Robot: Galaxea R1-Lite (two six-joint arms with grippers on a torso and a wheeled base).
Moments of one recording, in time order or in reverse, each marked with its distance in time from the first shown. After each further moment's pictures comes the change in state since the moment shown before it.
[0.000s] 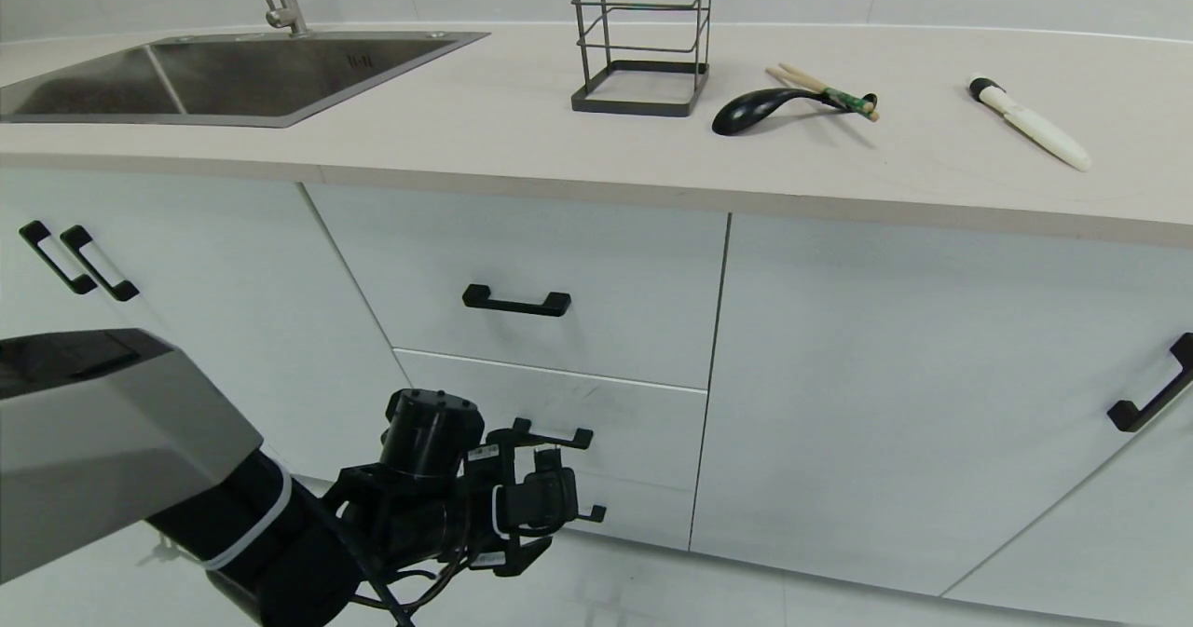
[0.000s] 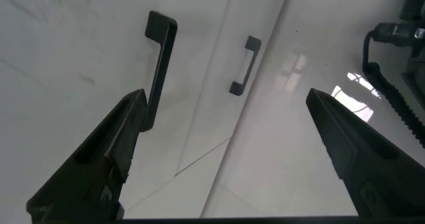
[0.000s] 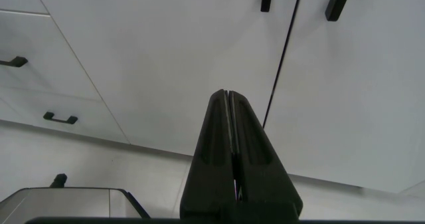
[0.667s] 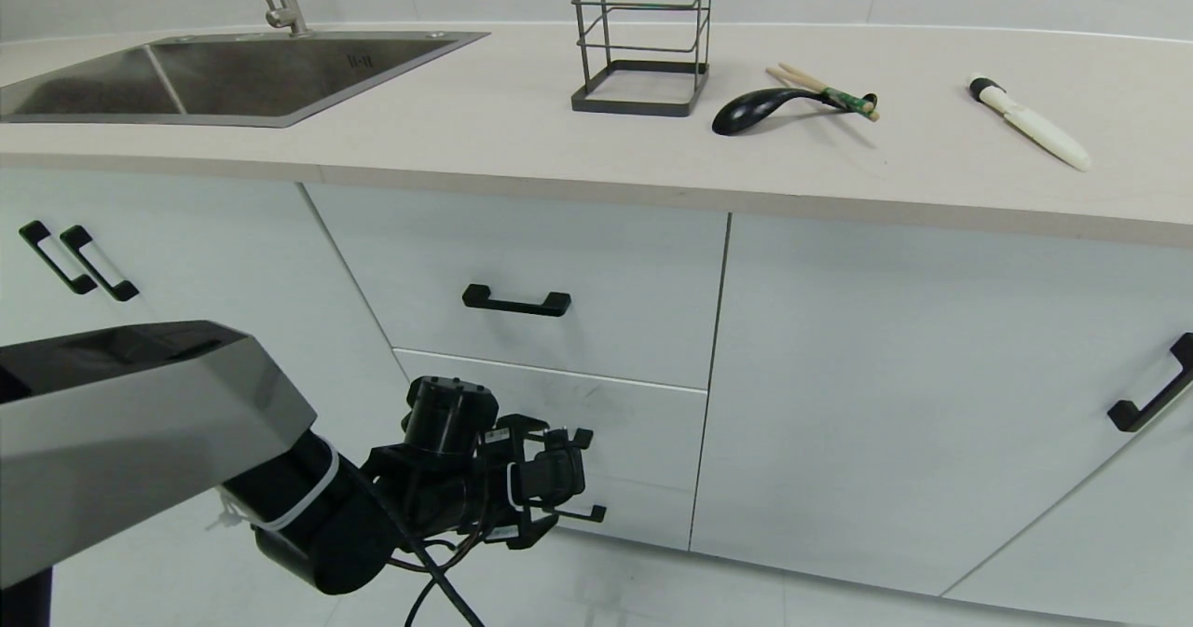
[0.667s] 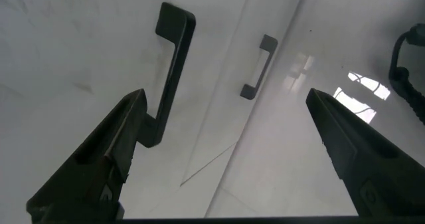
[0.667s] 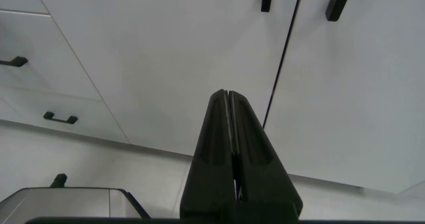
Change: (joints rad) left arm 0.034 0.100 -0.111 -0.002 -0.011 0.009; right arm 0.000 0.000 0.000 0.000 0.001 0.000
